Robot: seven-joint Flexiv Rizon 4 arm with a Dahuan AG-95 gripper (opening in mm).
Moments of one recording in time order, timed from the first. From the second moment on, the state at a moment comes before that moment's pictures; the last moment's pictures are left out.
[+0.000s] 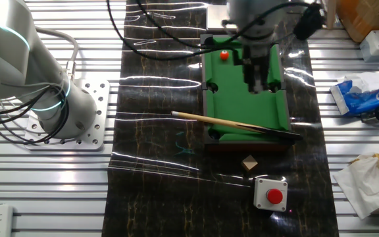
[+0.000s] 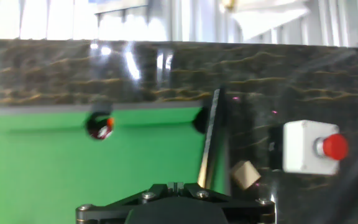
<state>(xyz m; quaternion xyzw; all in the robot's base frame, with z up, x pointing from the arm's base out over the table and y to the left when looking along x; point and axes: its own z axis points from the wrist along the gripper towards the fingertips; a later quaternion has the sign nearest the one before) 0.528 -0.032 0.190 0.01 1.00 -0.06 0.07</state>
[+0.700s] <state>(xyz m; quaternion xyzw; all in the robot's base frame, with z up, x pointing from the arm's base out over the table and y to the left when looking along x) 0.539 -0.065 0.173 0.07 0.99 -0.03 0.08</state>
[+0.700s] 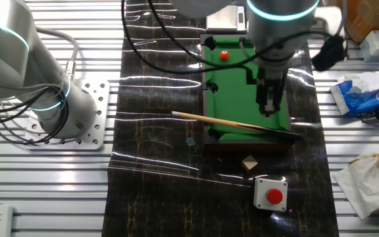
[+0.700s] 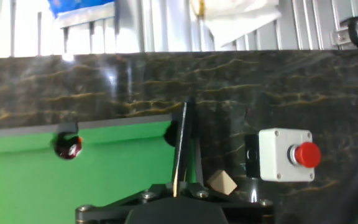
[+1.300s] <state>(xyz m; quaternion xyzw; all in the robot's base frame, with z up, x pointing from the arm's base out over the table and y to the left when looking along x) 0.572 -0.077 0.155 0.11 0.99 -0.01 0.07</state>
